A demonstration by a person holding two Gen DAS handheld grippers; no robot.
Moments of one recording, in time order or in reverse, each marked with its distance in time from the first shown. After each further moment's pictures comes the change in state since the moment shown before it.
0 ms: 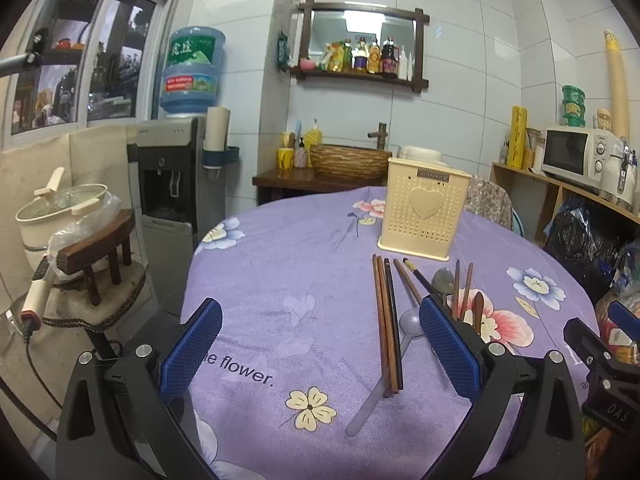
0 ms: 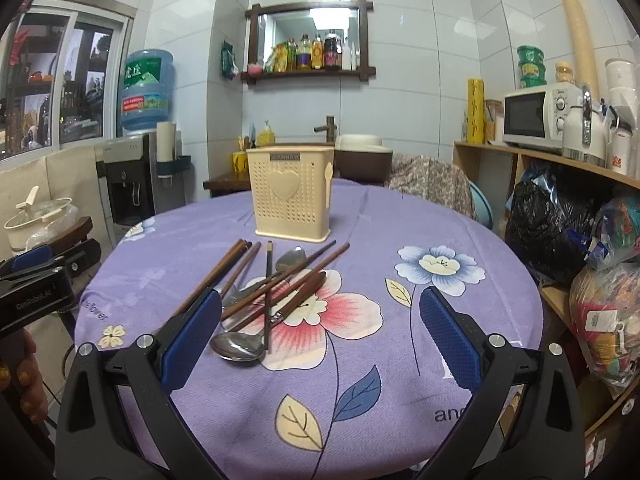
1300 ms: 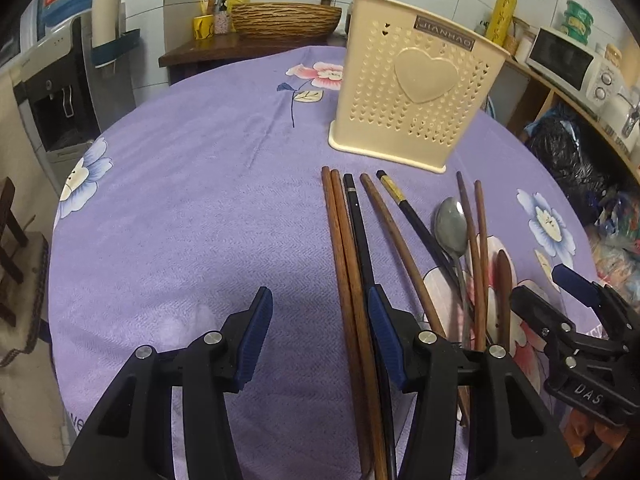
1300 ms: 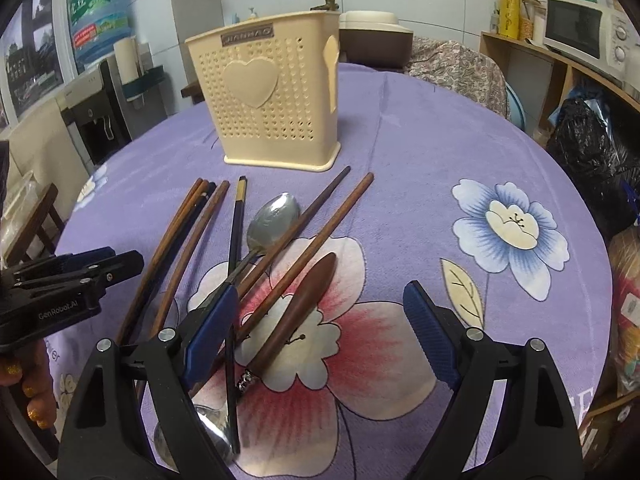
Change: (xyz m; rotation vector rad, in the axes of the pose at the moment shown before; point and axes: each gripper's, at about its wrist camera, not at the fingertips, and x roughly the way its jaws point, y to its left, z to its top) left arm 0.168 -0.024 0.027 0.090 0.554 -0.211; right arm 0.168 0.006 0.031 0.036 0.441 0.019
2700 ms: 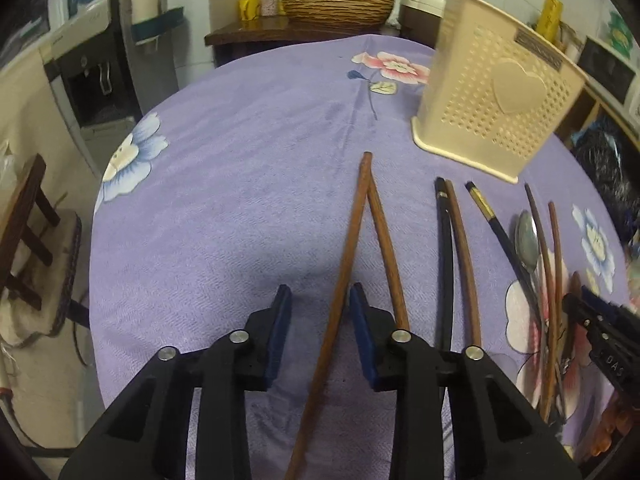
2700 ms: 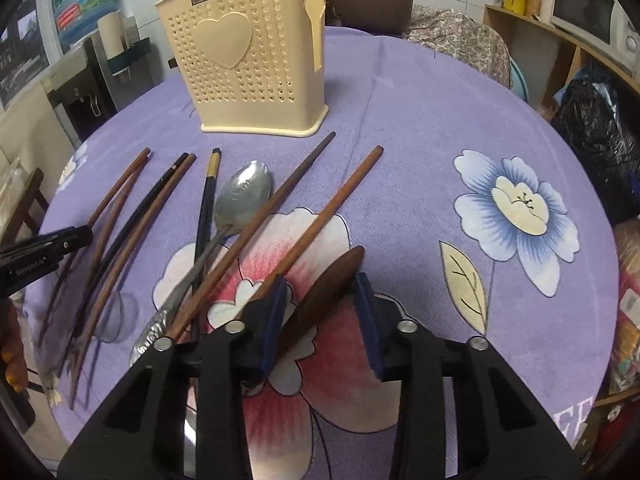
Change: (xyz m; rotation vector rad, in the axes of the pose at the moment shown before) left arm 0.006 0.054 0.009 -0.095 0.045 0.107; right arm 0.029 -0.018 0.006 0.034 0.111 0.026
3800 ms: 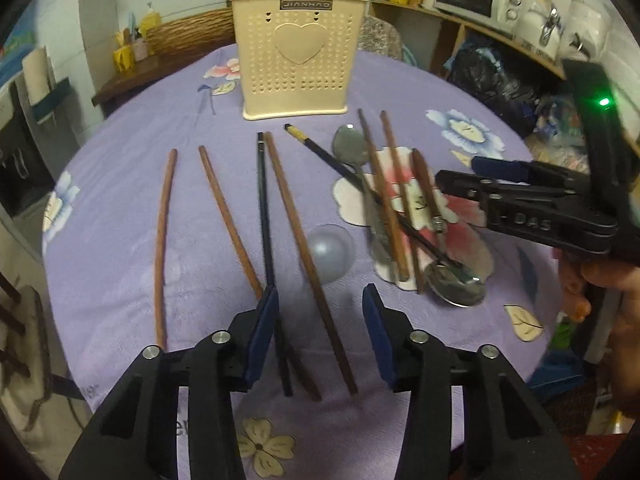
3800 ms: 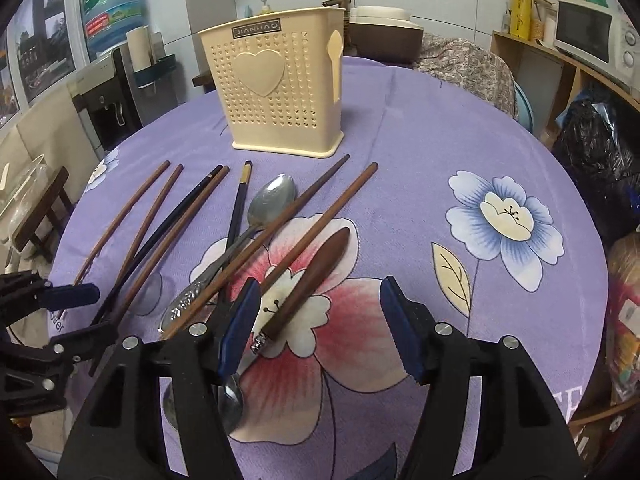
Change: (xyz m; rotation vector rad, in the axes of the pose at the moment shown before) left arm -0.047 -0.067 -0.065 0.393 -0.011 -0.264; right arm -0.041 0.002 -0.026 -0.056 -0.100 0.020
